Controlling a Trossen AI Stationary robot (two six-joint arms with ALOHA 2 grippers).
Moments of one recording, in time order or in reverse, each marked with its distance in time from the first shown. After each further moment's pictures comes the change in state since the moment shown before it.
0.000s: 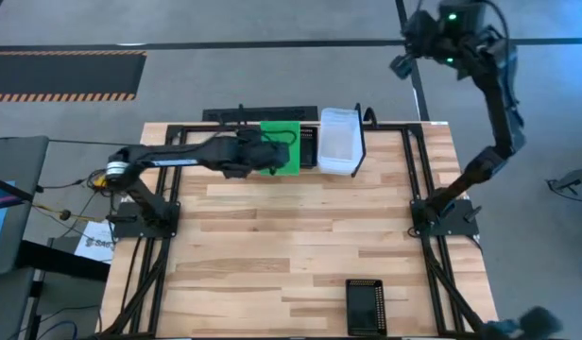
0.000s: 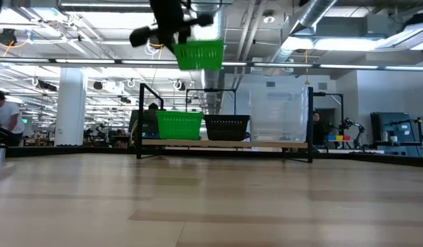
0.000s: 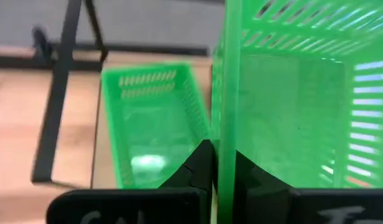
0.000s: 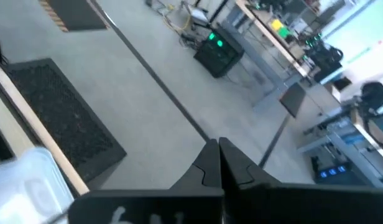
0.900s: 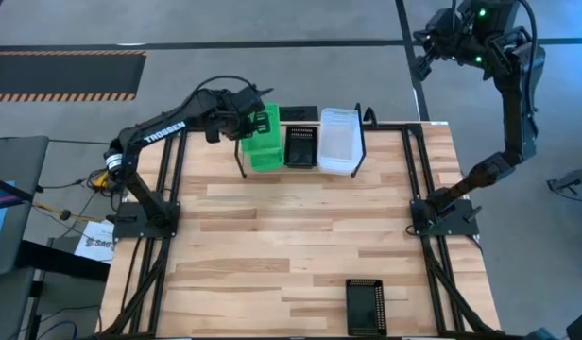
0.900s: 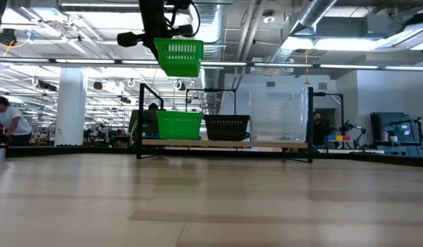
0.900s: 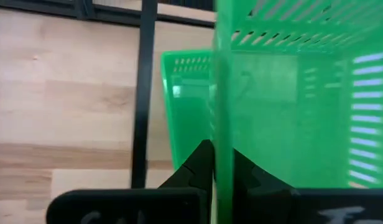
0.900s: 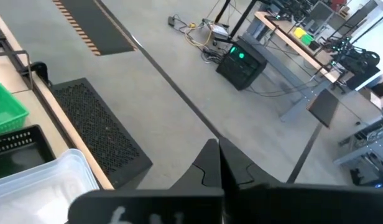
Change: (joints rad) left arm 0.346 0.001 0.182 -0.276 0.476 0.126; right arm -0.170 -0.067 0.000 -0.048 -0.272 0.014
